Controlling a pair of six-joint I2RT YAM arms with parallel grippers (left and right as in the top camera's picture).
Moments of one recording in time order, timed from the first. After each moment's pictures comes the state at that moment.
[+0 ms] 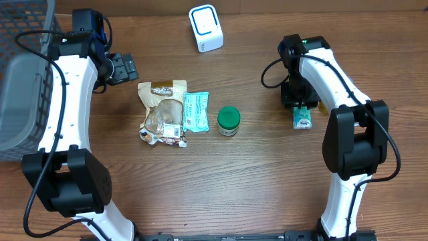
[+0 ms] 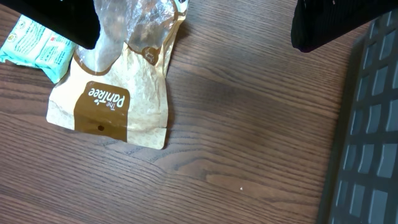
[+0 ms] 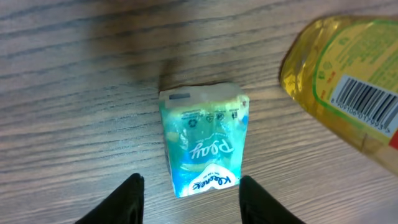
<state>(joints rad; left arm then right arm) 0.08 1.89 1.78 -1.14 -0.06 -0.25 0.18 2.16 1.76 -1.34 0.24 0.28</state>
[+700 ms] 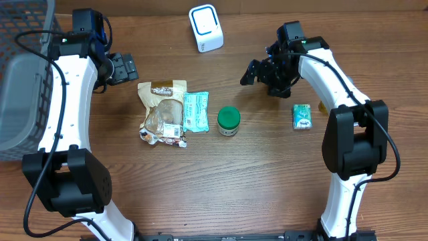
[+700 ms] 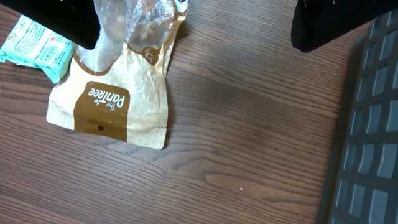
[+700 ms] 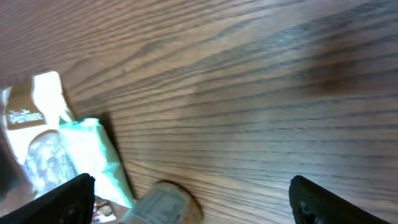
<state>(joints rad) 0.08 1.89 1.78 -1.14 -0.06 -0.25 0.19 2.16 1.76 -0.96 -0.44 0.44</state>
